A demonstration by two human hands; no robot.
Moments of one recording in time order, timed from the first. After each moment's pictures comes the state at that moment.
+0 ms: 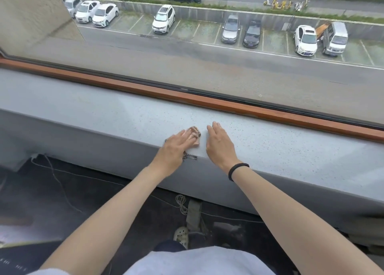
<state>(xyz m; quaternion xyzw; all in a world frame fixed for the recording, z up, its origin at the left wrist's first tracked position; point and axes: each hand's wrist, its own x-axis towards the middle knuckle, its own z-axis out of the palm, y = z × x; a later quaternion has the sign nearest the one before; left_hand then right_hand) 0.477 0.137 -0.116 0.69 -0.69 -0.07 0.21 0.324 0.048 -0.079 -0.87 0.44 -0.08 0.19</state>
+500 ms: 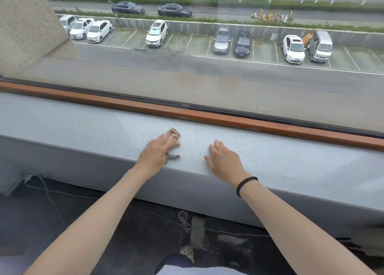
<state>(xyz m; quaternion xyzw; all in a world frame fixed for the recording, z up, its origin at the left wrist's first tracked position) 0.564 0.119 -0.112 0.76 -0.63 -0.10 0.14 0.334 0.038 -0.080 -0.90 0.42 0.03 0.09</state>
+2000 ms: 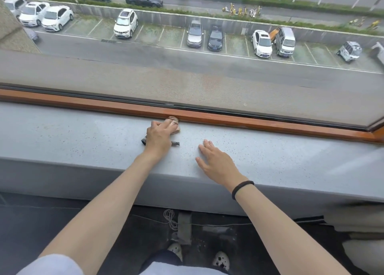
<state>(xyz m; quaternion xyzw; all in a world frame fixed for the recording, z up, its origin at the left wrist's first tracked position) 0.539 0.035 -0.106 0.76 -0.62 -0.05 0.21 0.332 0.038 -0.078 -0.87 0.45 0.01 0.18</state>
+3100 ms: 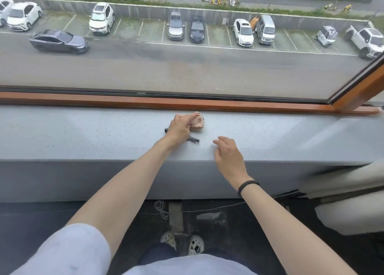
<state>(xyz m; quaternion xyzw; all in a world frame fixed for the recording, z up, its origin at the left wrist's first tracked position) 0.420 0.006 -0.101 0.66 -0.64 -0.30 0.26 0.231 0.065 -0.085 -0.78 0.58 -0.17 0.16</state>
